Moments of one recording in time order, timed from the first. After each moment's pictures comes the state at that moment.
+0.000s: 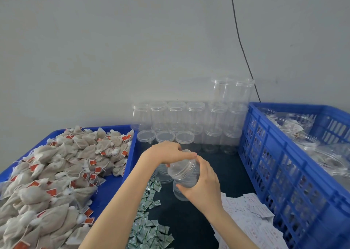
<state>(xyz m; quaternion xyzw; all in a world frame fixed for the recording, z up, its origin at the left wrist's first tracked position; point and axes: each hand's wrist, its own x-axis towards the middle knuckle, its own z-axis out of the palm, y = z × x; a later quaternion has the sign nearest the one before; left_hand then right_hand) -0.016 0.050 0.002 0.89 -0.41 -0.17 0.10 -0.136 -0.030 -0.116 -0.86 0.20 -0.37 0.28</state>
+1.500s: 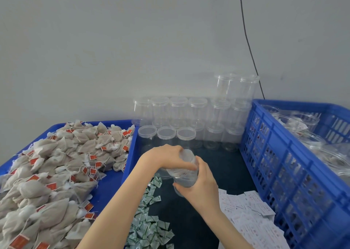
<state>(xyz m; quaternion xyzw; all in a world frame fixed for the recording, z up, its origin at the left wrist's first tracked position) -0.015 0.058 -0.018 0.89 -0.41 -0.17 0.07 -0.131 -0.025 -0.131 -0.87 0.22 -0.32 0.32</state>
